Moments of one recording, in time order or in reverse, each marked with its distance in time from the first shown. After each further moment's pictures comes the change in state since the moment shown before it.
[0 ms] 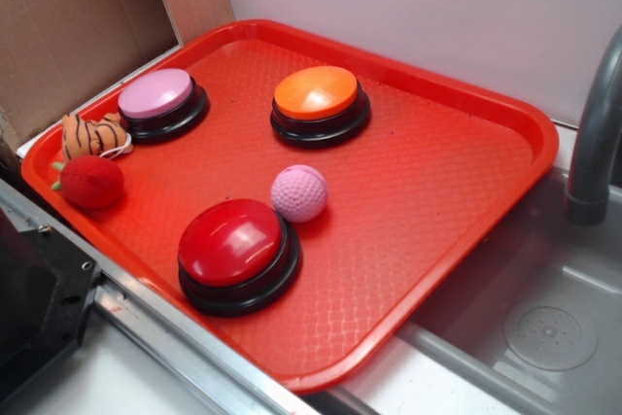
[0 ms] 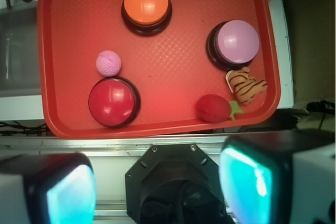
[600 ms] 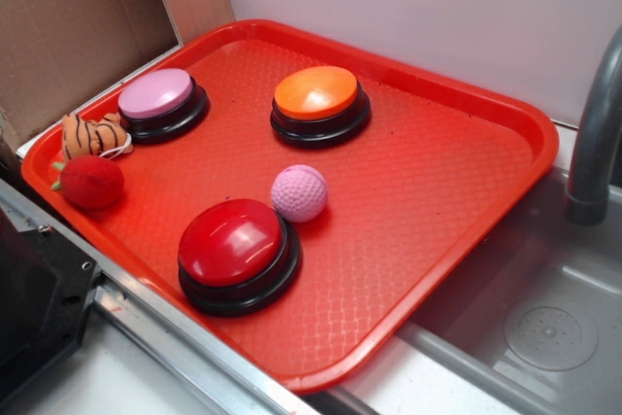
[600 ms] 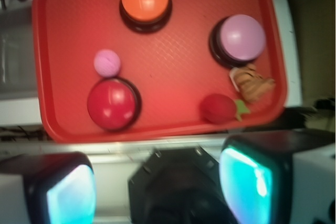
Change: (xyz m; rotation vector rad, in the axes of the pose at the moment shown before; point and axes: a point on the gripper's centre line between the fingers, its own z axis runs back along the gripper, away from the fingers) arm 0.013 -0.007 -0.026 -0.032 -0.010 0.051
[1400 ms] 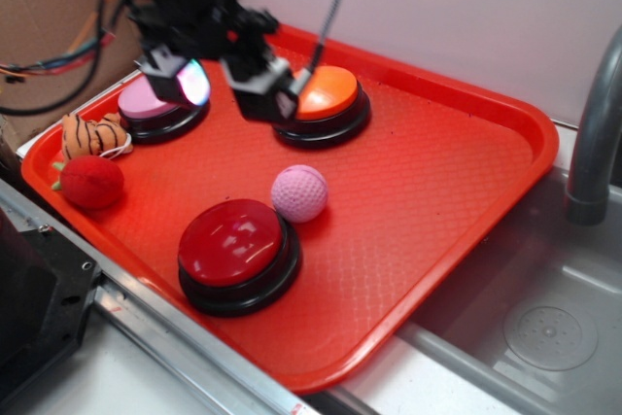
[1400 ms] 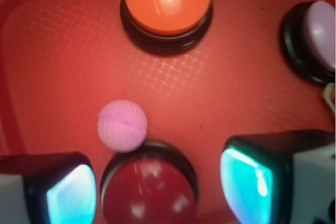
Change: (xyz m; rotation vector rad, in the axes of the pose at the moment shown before) arm 0.058 -0.041 -0.134 0.033 -0.015 0.185
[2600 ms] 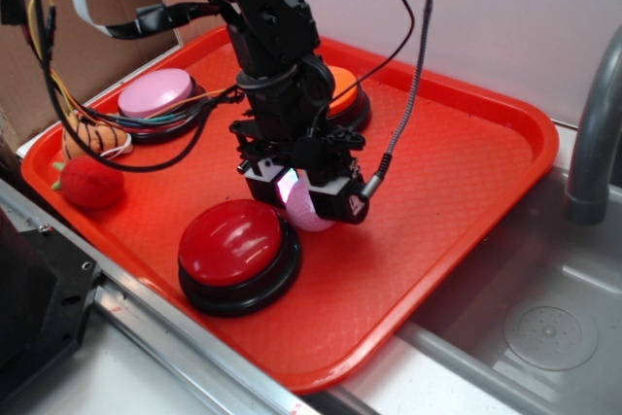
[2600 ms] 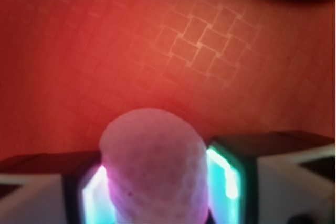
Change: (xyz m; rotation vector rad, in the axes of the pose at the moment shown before) arm 0.004 -0.019 -0.070 -0.079 0.097 -0.031
